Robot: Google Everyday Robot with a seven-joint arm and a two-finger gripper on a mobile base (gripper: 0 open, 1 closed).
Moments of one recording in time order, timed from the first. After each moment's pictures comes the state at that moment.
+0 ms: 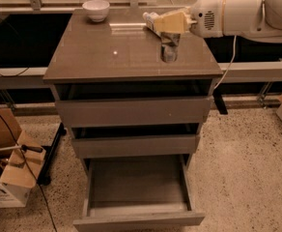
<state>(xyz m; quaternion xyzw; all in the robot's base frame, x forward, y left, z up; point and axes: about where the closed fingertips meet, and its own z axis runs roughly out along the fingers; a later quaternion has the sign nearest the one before) 0.650 -0.071 1.009 -0.35 0.71 0.35 0.50</state>
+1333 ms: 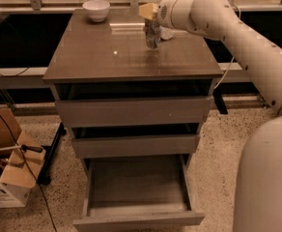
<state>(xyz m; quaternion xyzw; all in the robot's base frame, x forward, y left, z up) 0.851 -0.050 0.963 -0.14 0.77 0.28 0.56</state>
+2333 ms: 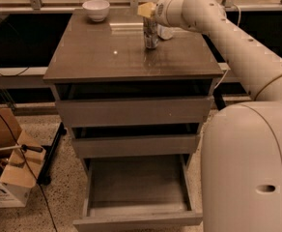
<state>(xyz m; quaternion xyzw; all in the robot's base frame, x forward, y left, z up) 0.900 -0.052 0.944 -0.08 0.79 0.28 0.54</state>
